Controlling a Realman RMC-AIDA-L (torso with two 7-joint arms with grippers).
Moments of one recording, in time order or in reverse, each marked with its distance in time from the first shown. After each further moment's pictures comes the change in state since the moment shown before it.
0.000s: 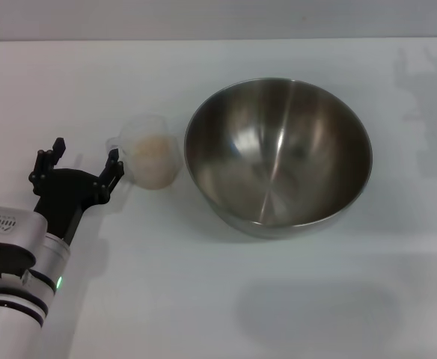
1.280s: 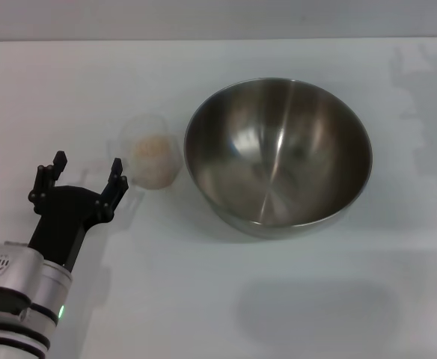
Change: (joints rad) left arm 0.101 0.000 0.042 -0.068 0.054 0.098 0.009; right arm 0.013 -0.003 -0.013 0.008 0.004 0.003 0.002
